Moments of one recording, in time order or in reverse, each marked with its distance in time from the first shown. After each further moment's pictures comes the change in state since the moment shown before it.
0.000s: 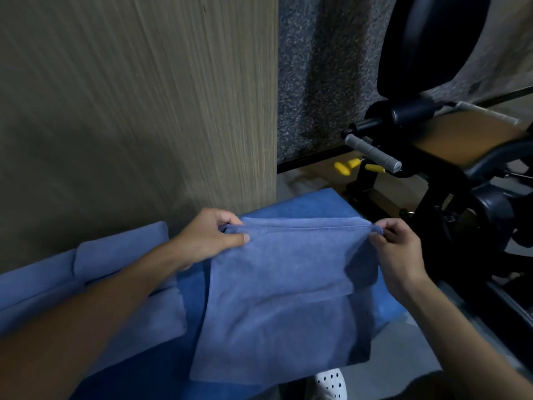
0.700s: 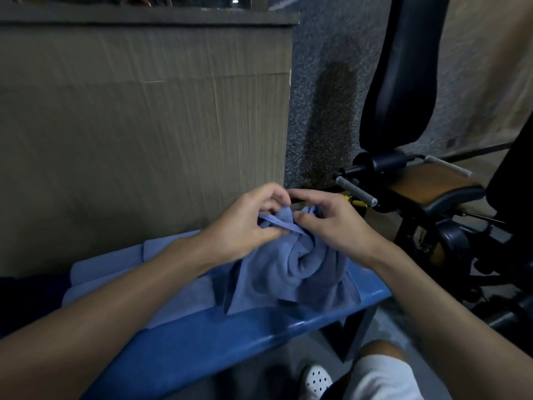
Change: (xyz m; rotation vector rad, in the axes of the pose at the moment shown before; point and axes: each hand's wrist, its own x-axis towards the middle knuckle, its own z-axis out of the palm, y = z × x) left_hand -0.142 0.164 -0.027 -0.022 -0.040 0.538; right_hand -0.143 -0.204 0.022 -0.213 -0.735 -0.501
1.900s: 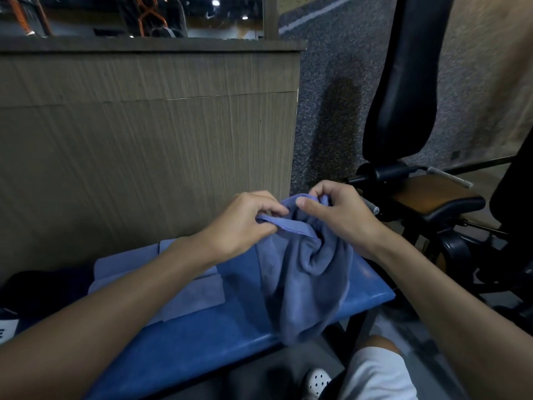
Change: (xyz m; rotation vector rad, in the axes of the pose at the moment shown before) left_hand -0.022 0.030 -0.017 0.255 0.100 0.020; right_hand -0.006 -0.036 -0.002 0.016 0.155 0.014
